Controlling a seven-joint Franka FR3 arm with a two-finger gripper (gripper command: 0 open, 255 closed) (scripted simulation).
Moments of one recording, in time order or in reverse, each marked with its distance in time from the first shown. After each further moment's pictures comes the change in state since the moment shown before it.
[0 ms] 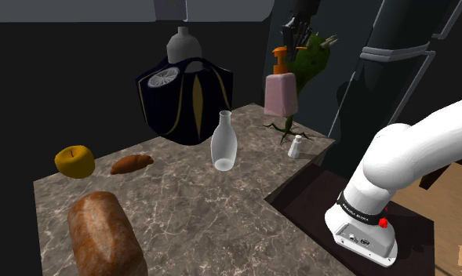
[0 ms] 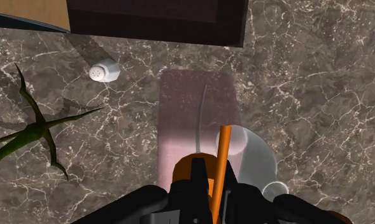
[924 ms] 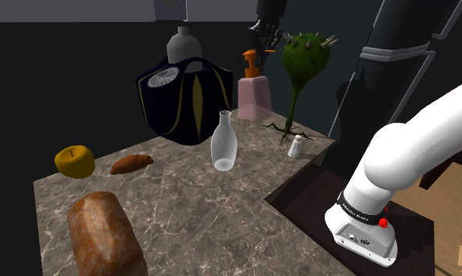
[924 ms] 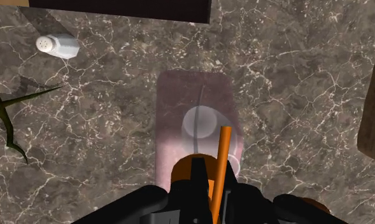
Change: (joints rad) arm 0.041 0.156 0.121 0.092 0.054 0.077 0.146
